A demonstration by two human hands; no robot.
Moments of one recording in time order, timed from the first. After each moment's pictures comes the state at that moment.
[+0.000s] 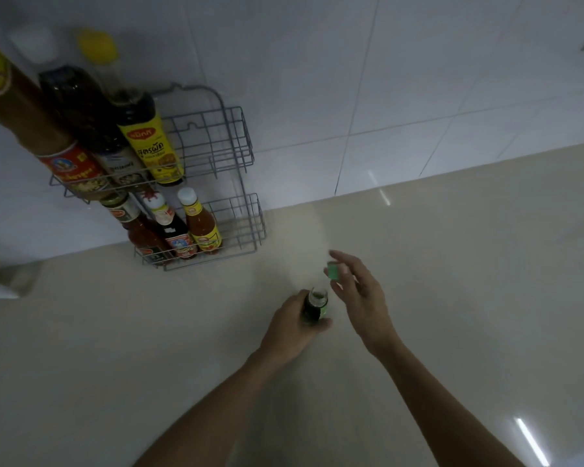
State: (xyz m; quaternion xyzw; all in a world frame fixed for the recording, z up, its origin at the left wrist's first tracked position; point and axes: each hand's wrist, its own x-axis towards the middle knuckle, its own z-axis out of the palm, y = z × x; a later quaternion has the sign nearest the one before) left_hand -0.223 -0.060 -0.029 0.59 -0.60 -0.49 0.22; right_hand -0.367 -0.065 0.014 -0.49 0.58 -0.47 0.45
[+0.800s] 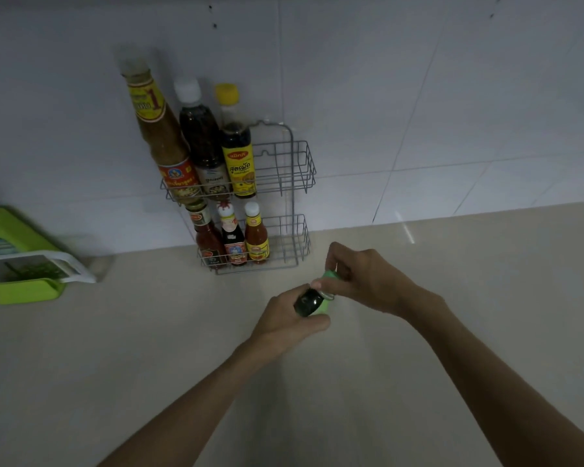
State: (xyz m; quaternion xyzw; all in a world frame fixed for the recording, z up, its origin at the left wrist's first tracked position) left_hand -0.147 -0.034 0.076 0.58 -0.55 -0.53 0.28; right_hand -0.320 -0.093 0.124 -0.83 0.45 -0.14 0.28
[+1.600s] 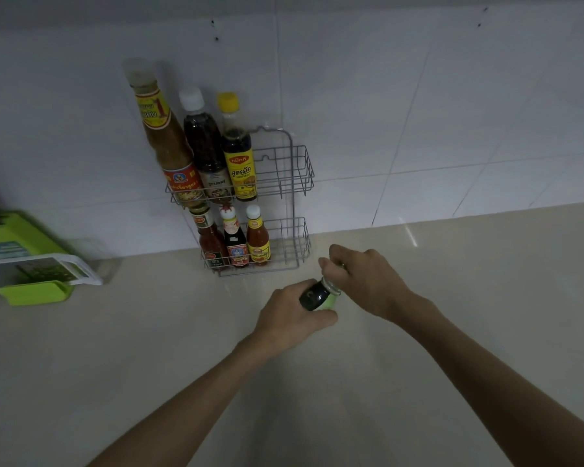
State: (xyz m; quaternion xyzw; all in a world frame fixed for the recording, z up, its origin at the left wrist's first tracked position) left_hand -0.155 -0.029 0.096 0.61 -0.59 -0.45 0.26; right_hand -0.310 -0.072 0.143 -0.82 0.53 -0.12 0.19
